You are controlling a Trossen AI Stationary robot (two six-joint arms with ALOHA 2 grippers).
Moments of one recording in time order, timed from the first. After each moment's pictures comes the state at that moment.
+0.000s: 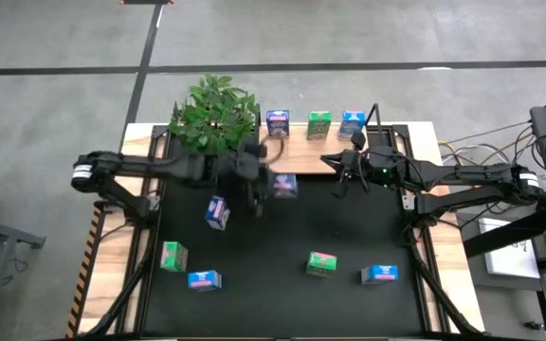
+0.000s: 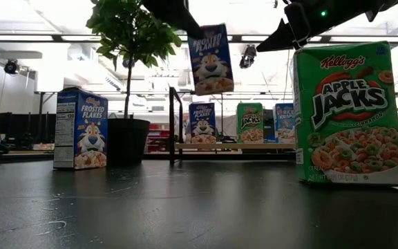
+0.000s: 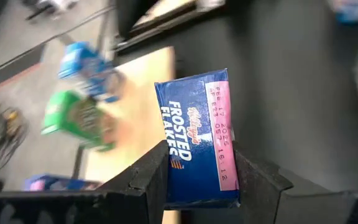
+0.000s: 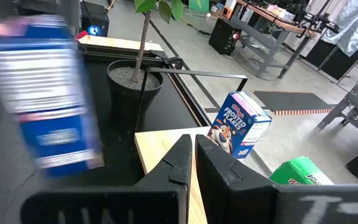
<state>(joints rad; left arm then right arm) 0.02 1.52 1.36 -0.47 -0.24 0.37 -0.16 0.99 0.70 0.03 0.28 -0.22</state>
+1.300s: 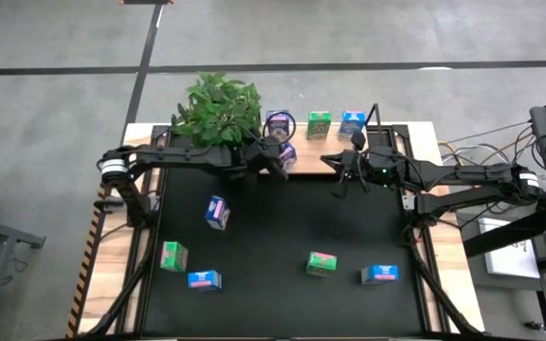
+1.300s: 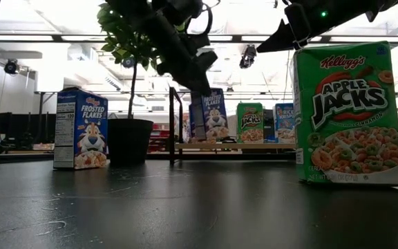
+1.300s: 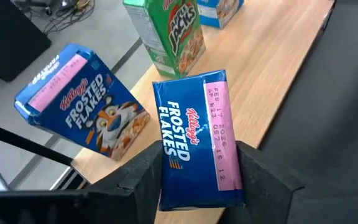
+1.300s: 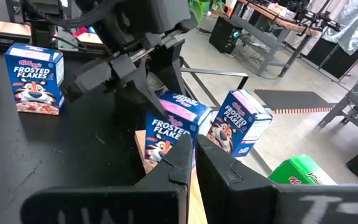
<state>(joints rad) 0.20 1.74 1.32 -0.29 -0.47 -0.09 -0.16 0.99 0.70 0.03 0.28 -0.22</state>
